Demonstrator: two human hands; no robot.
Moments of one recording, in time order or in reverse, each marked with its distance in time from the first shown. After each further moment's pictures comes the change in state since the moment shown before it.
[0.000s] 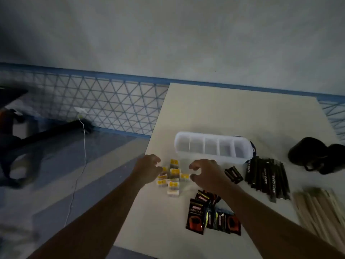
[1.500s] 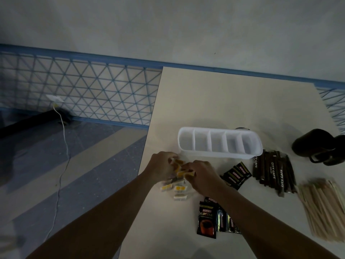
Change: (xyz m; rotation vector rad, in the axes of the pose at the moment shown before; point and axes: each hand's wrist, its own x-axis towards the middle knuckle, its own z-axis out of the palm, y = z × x) left_hand 0.057 -0.007 0.017 -0.059 -0.266 0.291; right_hand 0.041 -0.008 0.056 -0.019 0.004 -0.007
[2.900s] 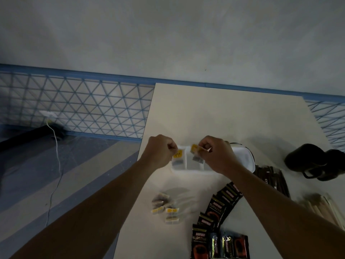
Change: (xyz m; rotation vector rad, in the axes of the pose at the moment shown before) left_hand 0.046 0.066 -0.054 0.003 0.222 0.083; right_hand 0.047 0.017 -0.112 0.223 0.333 0.129
